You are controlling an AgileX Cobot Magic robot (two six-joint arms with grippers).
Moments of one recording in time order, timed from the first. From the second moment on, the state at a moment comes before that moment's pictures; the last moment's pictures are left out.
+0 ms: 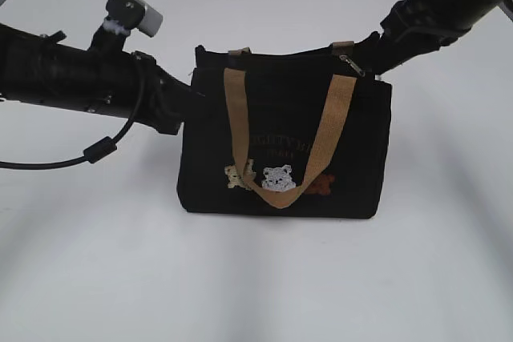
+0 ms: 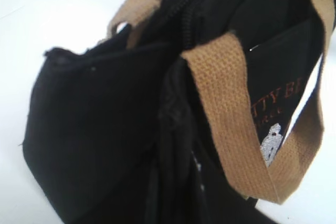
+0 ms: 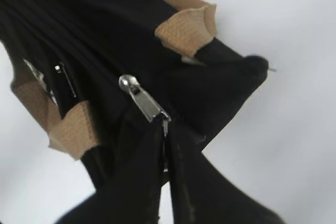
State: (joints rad) left arm -0.32 1.78 -0.95 -1.64 0.60 2.12; right arm 0.17 1.70 -1.38 0.47 0.92 -0.68
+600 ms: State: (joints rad) left arm -0.33 1.35 -0.78 -0.65 0.60 0.57; right arm 0.16 1.24 -1.12 0.21 1.20 -0.23
